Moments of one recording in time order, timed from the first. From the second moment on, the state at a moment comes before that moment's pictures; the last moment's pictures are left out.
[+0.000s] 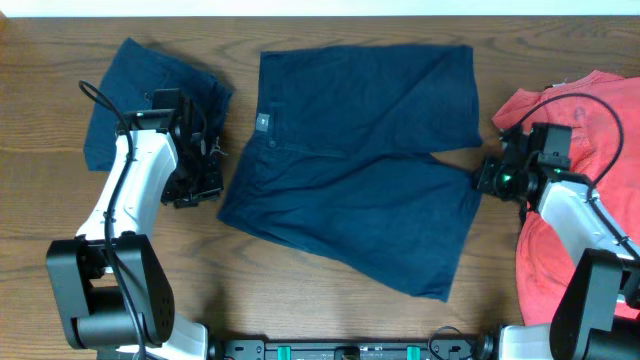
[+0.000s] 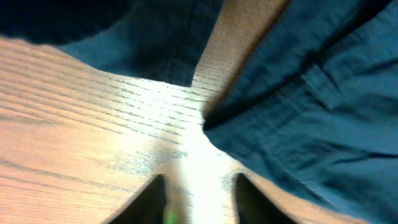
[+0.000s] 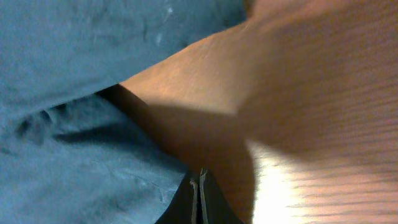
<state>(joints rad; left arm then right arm) 0.05 1.70 1.23 -1.16 0.05 -0.20 -0.20 1.59 0.85 -0.39 -0.31 0.20</state>
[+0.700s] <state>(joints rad) 0.05 1.70 1.00 -0.93 0.18 -0.20 -0.23 1.39 1.07 -0.99 -0.41 0.22</state>
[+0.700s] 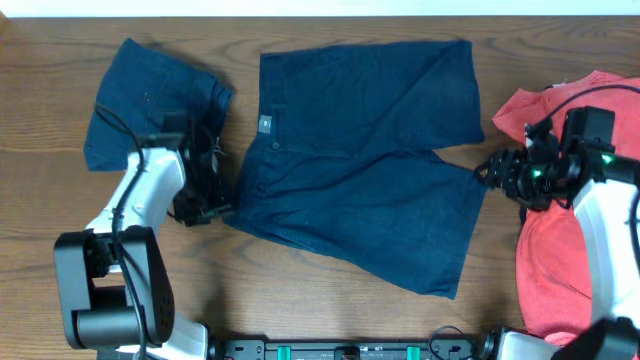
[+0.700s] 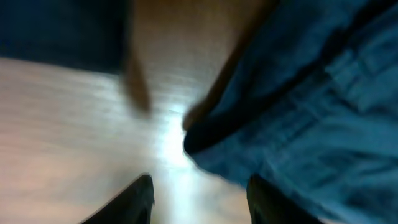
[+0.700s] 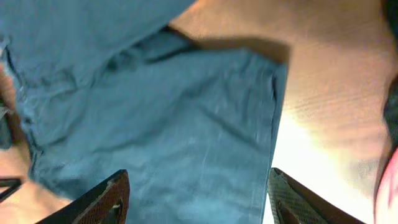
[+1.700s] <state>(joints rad) 0.05 1.69 0.87 -0.69 0.23 -0.22 -0.12 1.38 0.57 -1.02 -0.37 0.48</state>
